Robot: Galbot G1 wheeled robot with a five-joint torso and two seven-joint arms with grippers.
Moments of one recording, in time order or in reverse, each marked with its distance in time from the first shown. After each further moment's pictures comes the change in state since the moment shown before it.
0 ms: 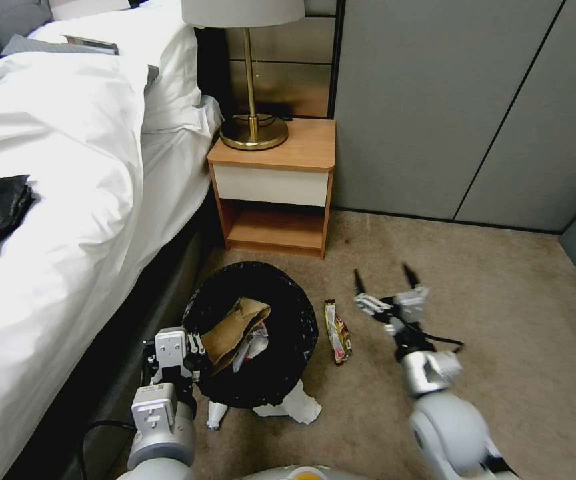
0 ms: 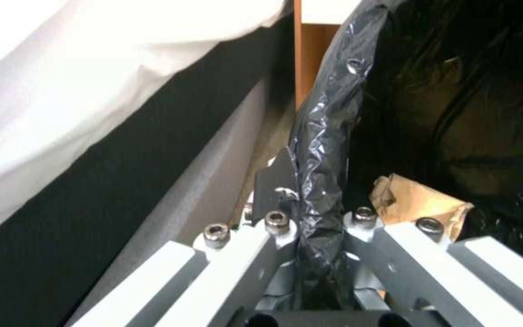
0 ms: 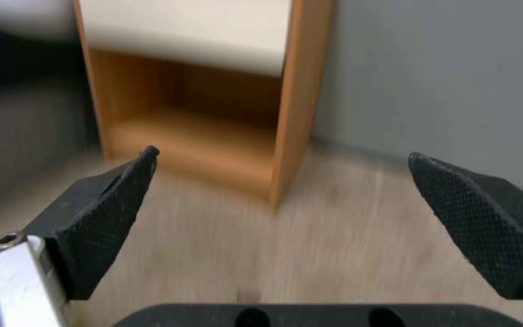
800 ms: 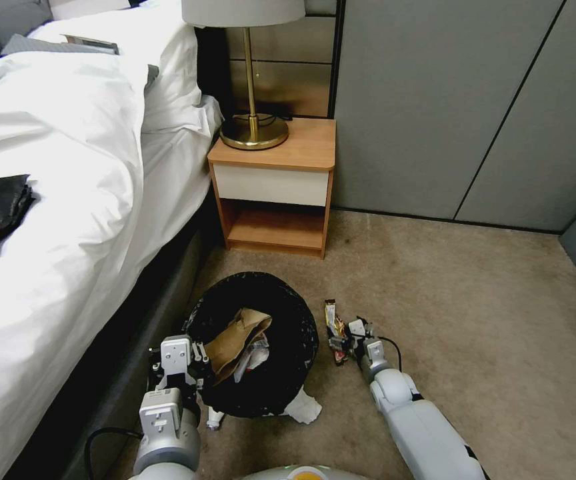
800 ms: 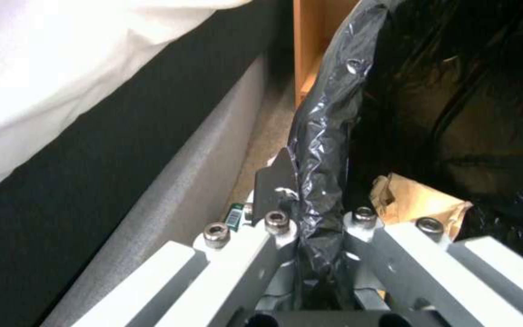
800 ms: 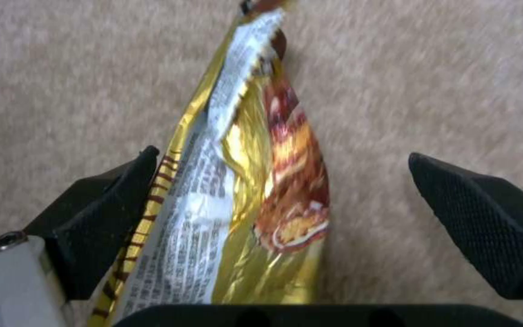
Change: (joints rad) left arm 0.017 -0.002 0.009 0.023 0.000 0.004 -0.008; right arm 0.438 0.135 -0.035 -0.980 -0.032 0.081 -0.211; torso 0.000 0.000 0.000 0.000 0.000
